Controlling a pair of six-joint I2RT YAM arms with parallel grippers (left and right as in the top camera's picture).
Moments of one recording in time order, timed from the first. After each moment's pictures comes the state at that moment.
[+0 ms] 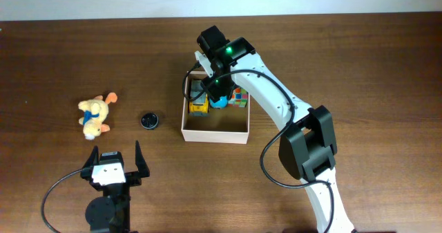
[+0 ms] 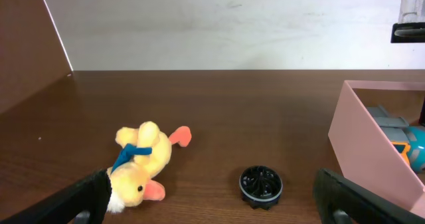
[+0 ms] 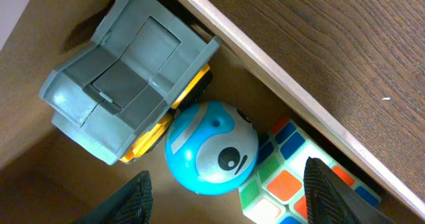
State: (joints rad) left arm 0.11 0.01 0.04 -0.13 -0.03 0.04; right arm 0.56 2.35 2.18 -1.16 -0.05 -0.07
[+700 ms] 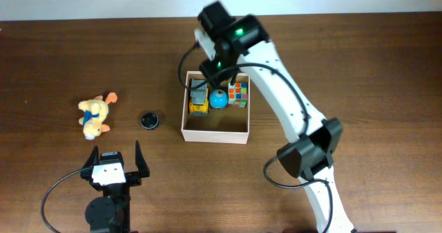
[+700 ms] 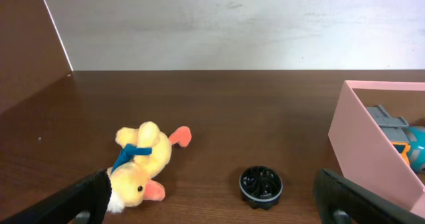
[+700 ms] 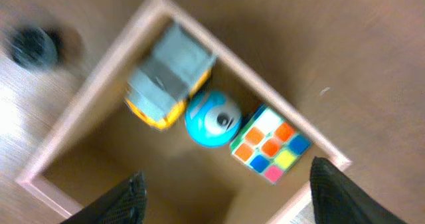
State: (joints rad) left arm 0.11 0.01 0.04 -0.13 -0.03 0.04; right arm 0.55 2.38 2.65 -1.49 -0.04 -0.05
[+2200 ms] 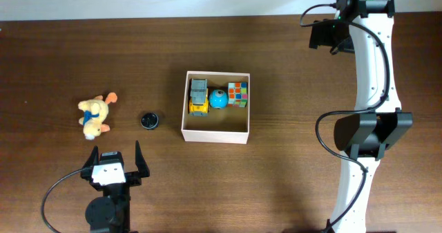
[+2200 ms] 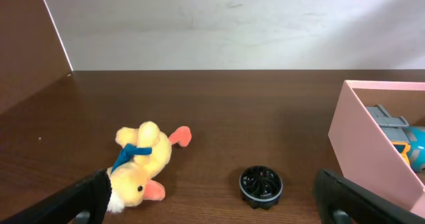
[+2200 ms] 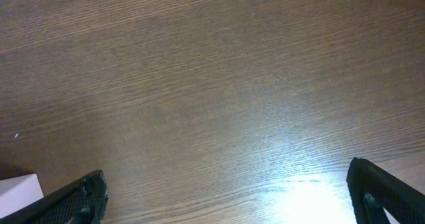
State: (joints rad) left arm 0.11 0.01 0.04 -0.13 -0.03 0.04; right arm -0.02 2.37 2.64 -1.56 0.15 0.21
